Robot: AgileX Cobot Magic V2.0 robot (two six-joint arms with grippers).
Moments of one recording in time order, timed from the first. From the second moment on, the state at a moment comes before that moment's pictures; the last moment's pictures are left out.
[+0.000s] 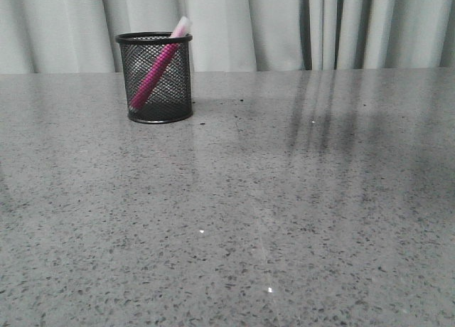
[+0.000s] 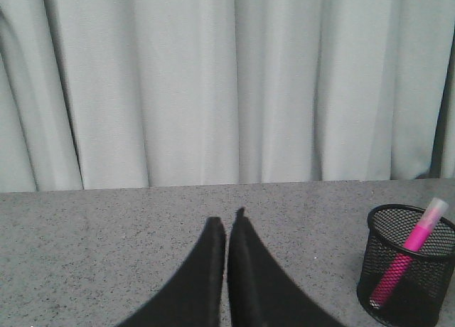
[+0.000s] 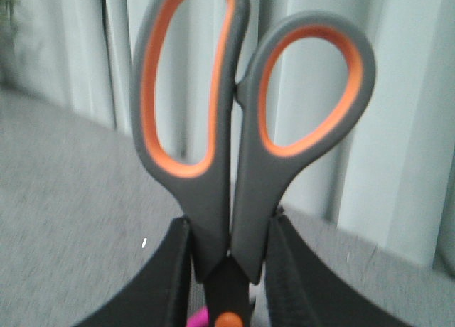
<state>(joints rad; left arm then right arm) 0.15 0.59 -0.55 -1.42 0.28 1.43 0.62 1.39 -1.09 0.17 -0.21 -0.26</state>
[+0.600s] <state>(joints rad) 0.15 0.59 -0.55 -1.43 0.28 1.43 0.66 1.85 -1.36 0.15 -0.51 -0.23</state>
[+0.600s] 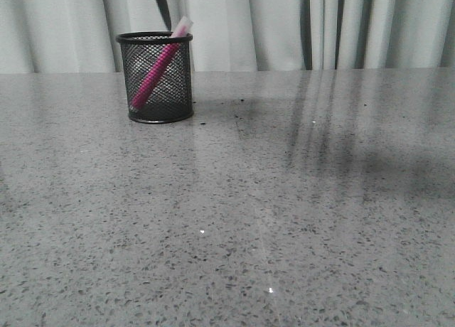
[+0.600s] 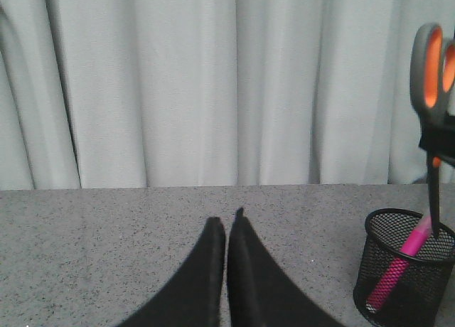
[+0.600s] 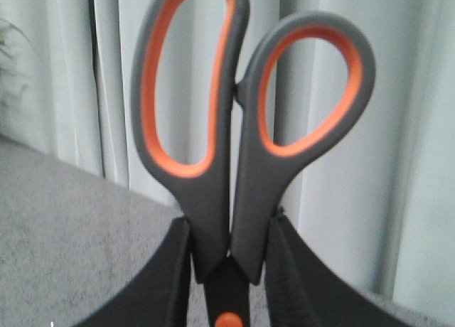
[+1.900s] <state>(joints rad) 0.15 0.59 -0.55 -1.43 0.28 1.43 0.66 1.95 -1.37 0.15 -0.41 -0.21</state>
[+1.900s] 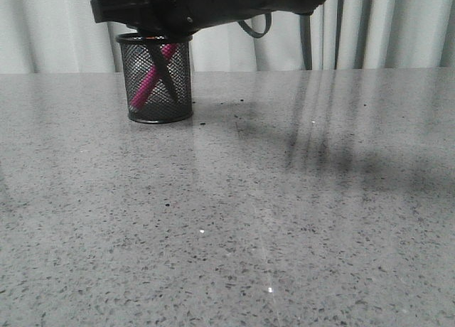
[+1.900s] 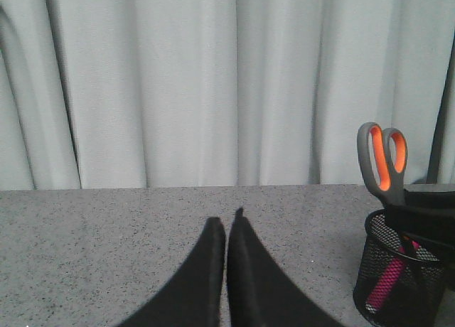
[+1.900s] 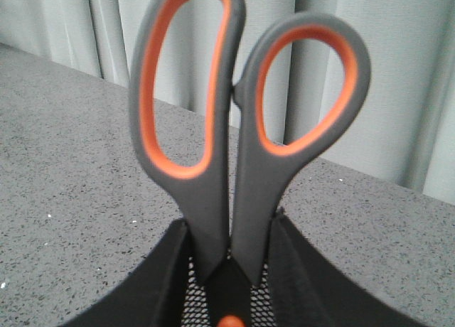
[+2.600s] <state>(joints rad) 0.15 0.59 -0.55 -1.43 0.28 1.43 0.66 1.94 -1.37 0.15 -0.42 -0.20</state>
